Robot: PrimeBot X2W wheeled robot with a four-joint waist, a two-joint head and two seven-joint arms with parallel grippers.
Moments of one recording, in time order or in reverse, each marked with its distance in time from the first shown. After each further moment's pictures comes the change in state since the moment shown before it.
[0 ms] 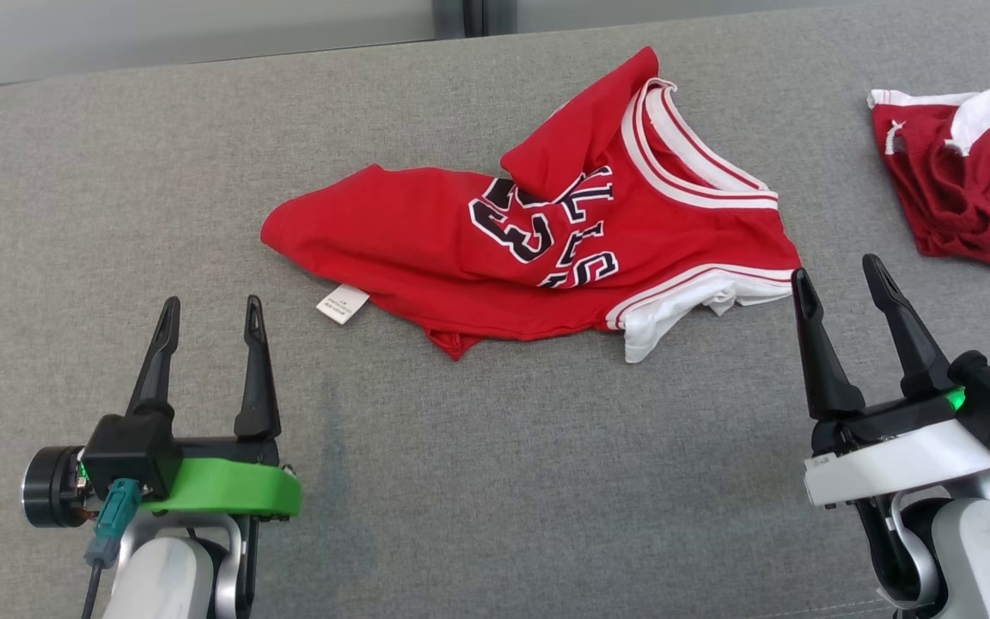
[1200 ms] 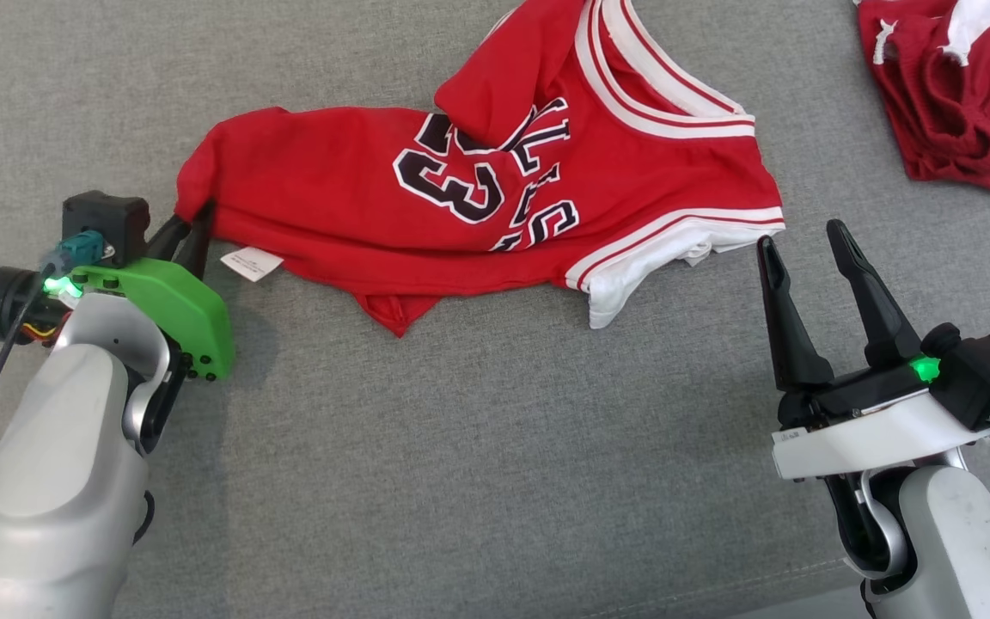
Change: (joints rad) left arm -0.492 0.134 -0.122 0.505 -0.126 -0.235 0.305; right arm -0.079 0.012 0.067 0.033 0.040 0.000 -0.046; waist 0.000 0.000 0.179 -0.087
